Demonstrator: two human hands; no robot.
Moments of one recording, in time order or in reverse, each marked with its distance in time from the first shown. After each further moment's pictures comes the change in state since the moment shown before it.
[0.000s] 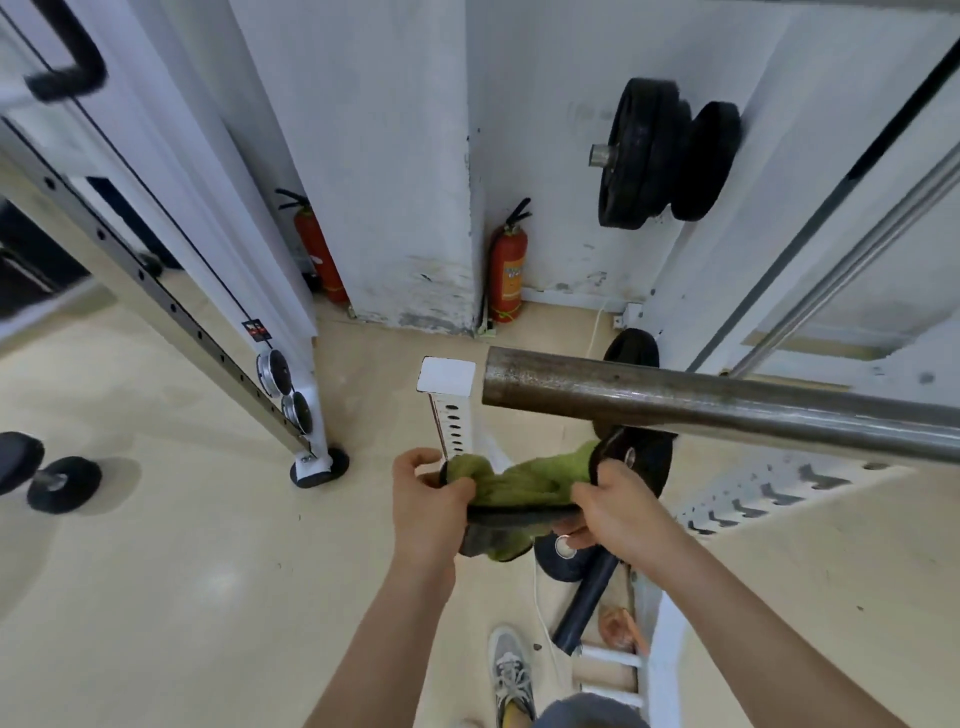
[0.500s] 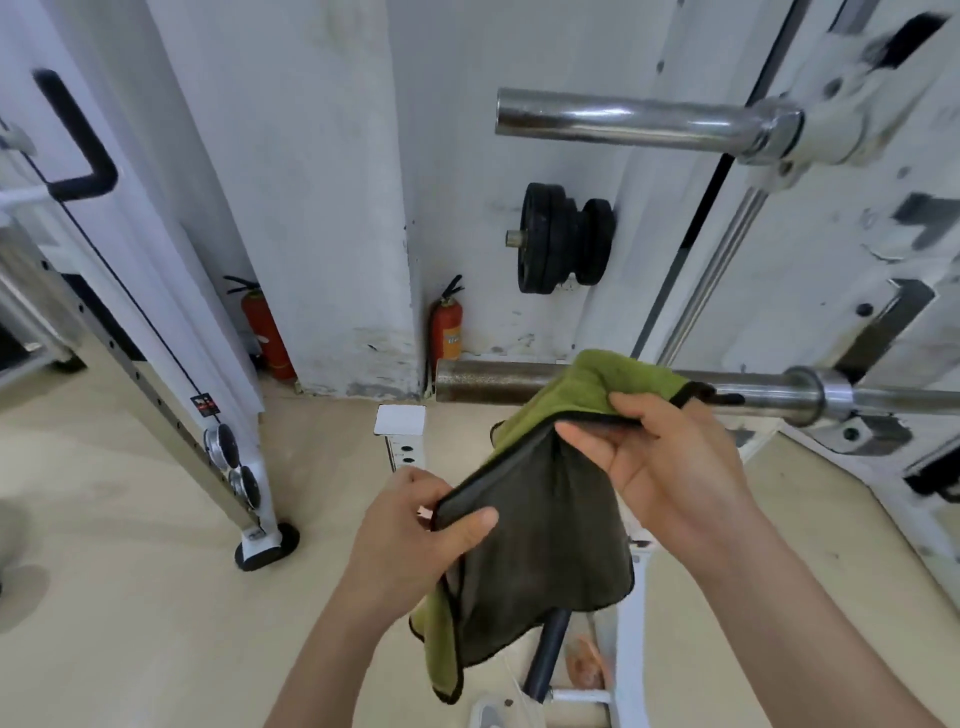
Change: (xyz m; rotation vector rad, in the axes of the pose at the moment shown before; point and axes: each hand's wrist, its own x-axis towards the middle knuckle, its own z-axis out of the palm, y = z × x) left_hand -0.093 0.023 -0.057 0.515 -0.452 0.599; right_hand -0.170 -0.051 -0.032 1.128 0.163 -0.453
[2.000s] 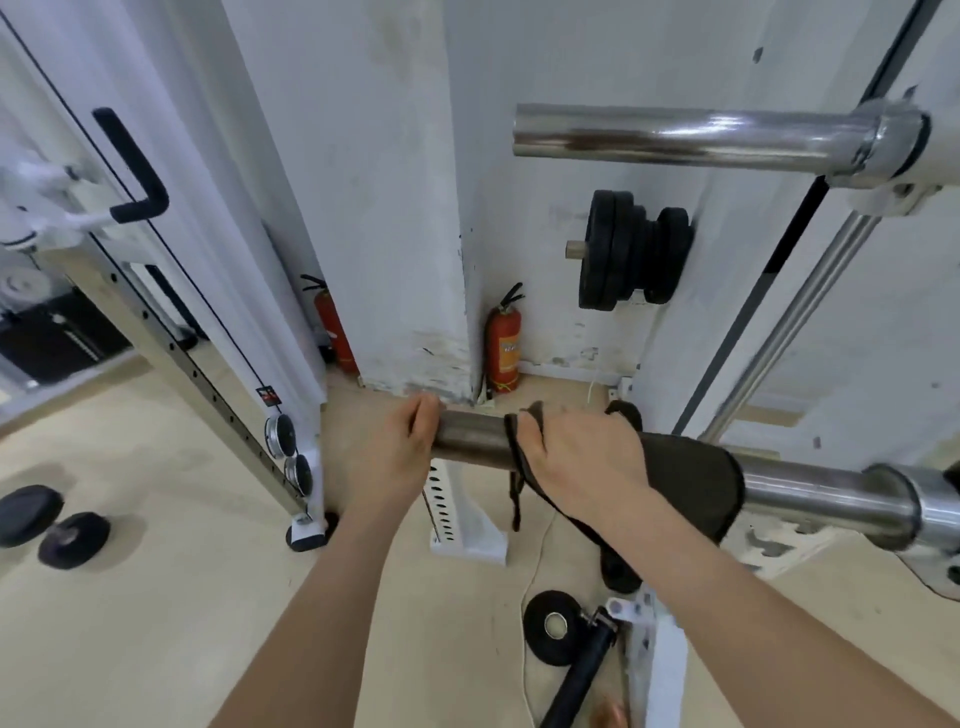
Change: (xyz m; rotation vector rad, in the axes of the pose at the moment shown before) left_hand 0.137 0.036 0.028 0.359 0.402 -0.063; right_hand 0.153 0.018 -0.038 -2.075 -0.244 -0.653
